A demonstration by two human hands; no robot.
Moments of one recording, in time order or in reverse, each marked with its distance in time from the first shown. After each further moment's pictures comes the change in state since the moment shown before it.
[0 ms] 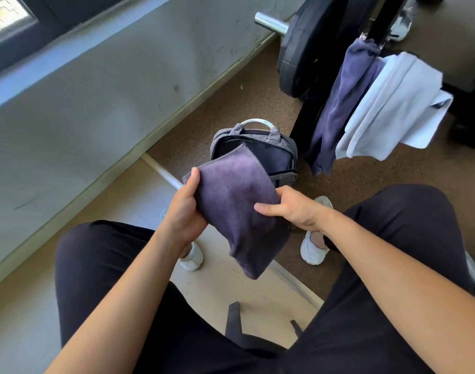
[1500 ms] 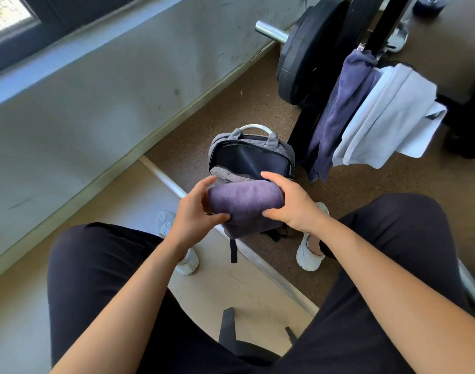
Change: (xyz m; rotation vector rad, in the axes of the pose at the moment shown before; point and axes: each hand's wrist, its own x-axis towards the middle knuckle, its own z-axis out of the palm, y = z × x) left_hand 0.008 -0.018 -0.017 1.182 0.075 0.492; right_hand -0.003 -0.004 -0.011 -0.561 0.297 -0.149
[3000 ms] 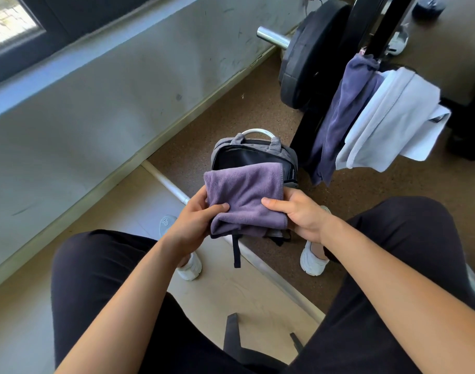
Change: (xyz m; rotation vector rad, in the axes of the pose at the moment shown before) left_hand 0.002 0.009 -0.006 -0.882 -0.247 -0.214; right_hand -0.003 -0.021 0.003 0.873 -0.148 0.284
